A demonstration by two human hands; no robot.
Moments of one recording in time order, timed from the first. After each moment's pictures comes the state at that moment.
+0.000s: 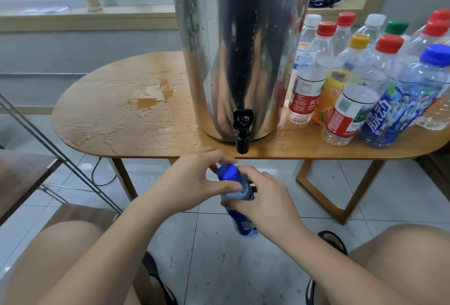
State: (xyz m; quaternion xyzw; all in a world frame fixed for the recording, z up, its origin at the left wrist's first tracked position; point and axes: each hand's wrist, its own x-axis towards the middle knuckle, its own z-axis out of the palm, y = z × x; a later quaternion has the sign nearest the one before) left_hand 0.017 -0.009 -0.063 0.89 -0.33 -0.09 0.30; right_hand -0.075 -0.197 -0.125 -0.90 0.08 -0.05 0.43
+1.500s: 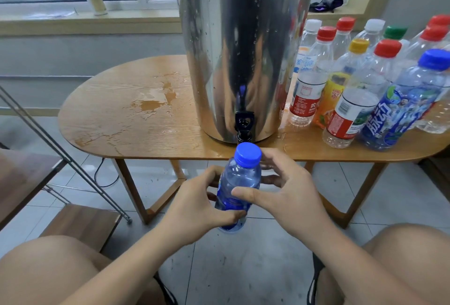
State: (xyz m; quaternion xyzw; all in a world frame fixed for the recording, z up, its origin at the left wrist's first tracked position) left_hand -0.029 -0.005 -0.099 0.84 -0.27 -0.08 0.46; right_hand -0.098 -0.215 -0.068 -0.83 0.00 -0.13 0.55
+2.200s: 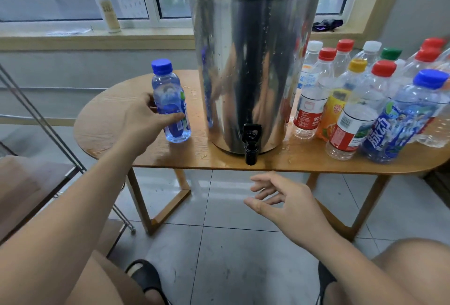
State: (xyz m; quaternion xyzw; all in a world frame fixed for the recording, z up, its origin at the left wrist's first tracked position) left_hand 0.154 0.066 -0.026 0.85 -0.09 0.11 0.50; right_hand -0.095 -0.225 -0.093 -0.85 0.00 -0.09 0.52
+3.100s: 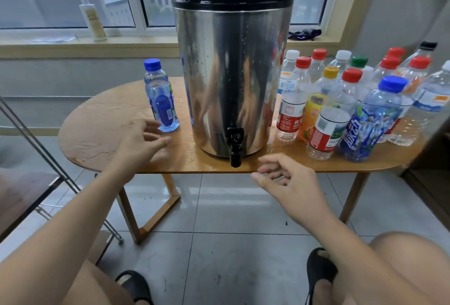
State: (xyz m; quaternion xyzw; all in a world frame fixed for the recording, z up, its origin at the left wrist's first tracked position) left_hand 0.123 0.065 -0.051 0.87 -0.11 0.05 0.48; right_hand -0.088 -0.256 -0.074 -0.83 0.05 -0.17 0.53
